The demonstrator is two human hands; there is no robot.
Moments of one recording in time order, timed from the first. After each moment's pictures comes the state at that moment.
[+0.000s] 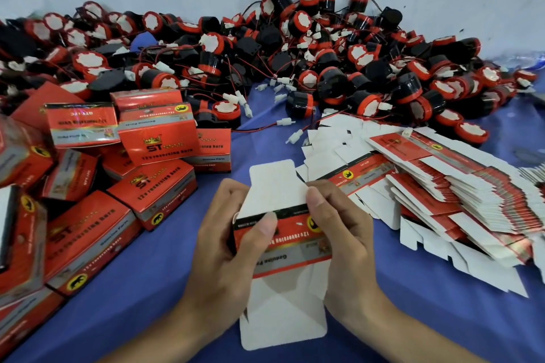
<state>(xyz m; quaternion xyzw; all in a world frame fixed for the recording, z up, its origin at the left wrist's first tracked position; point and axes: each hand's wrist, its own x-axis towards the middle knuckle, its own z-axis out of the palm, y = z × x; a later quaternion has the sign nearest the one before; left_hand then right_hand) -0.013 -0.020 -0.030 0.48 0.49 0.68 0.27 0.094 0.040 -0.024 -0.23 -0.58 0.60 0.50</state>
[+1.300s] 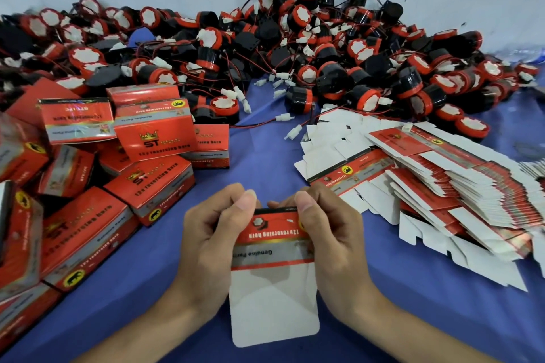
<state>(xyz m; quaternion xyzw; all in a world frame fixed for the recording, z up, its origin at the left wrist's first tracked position) -0.022 -0.016 -0.028 0.46 0.46 0.70 0.29 0.091 0.040 -0.031 -0.23 -0.64 0.53 0.51</state>
